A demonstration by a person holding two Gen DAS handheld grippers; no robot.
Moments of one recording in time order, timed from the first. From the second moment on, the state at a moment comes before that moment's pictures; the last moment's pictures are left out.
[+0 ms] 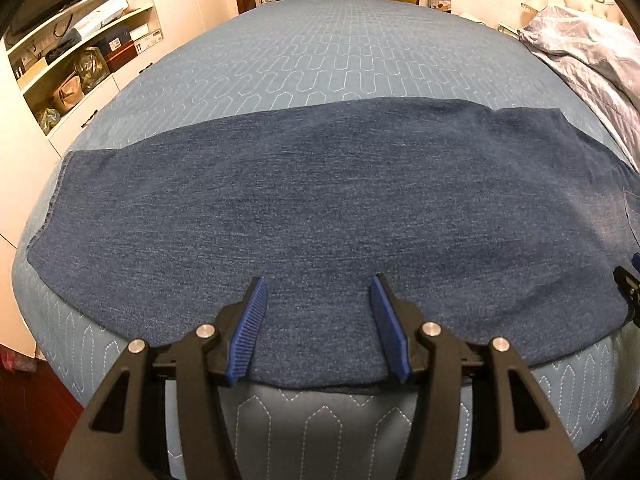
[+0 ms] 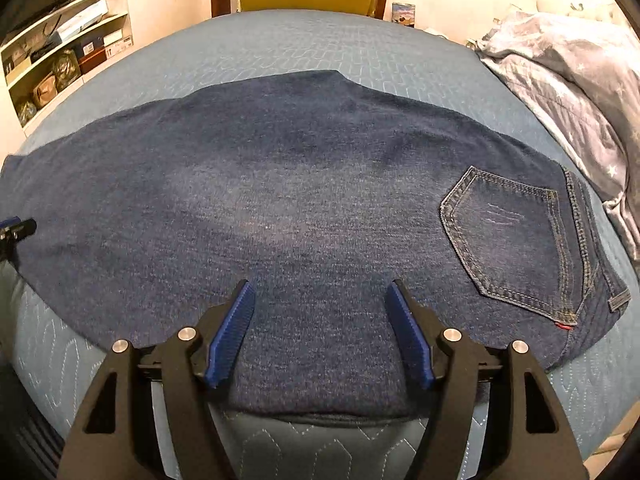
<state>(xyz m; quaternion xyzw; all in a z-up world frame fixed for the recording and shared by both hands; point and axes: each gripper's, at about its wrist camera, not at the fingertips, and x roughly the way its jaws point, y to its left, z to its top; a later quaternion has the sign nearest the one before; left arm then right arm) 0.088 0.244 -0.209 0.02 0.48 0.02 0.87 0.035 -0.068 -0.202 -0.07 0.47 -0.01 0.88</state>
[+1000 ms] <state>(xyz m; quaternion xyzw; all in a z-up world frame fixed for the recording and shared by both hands) 0.214 0.146 -0.205 0.14 0.46 -0.11 0.87 0.052 0.006 -0.208 -0.07 0.47 0.07 0.88</state>
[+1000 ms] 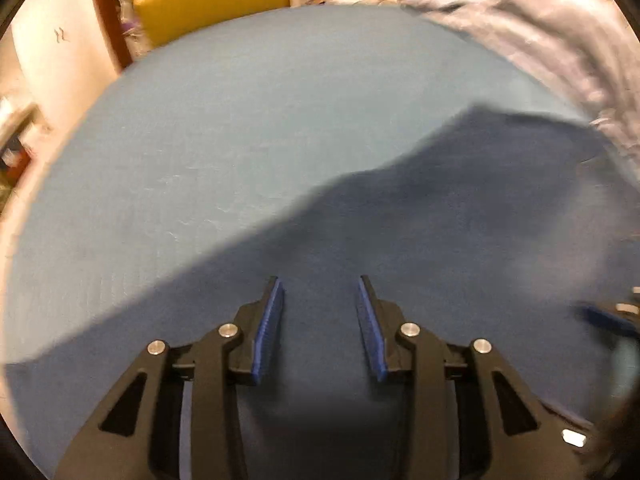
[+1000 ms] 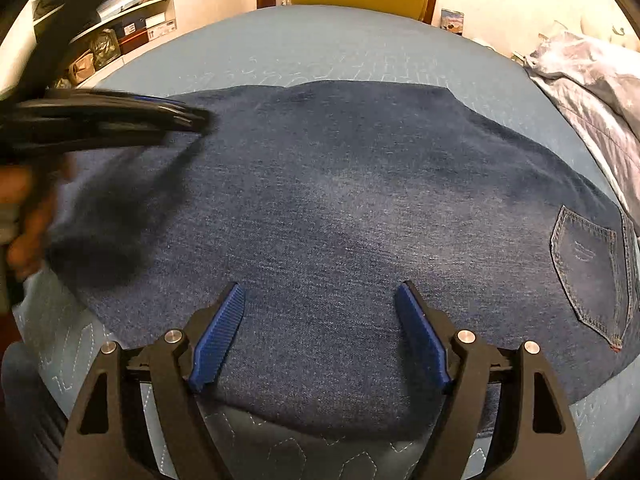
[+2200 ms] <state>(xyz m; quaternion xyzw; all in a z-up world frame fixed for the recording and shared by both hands) 0.168 0.033 -0.222 0.11 0.45 -0.19 0.87 0.030 -0.292 -0.156 0.06 0.44 -0.18 0.88</state>
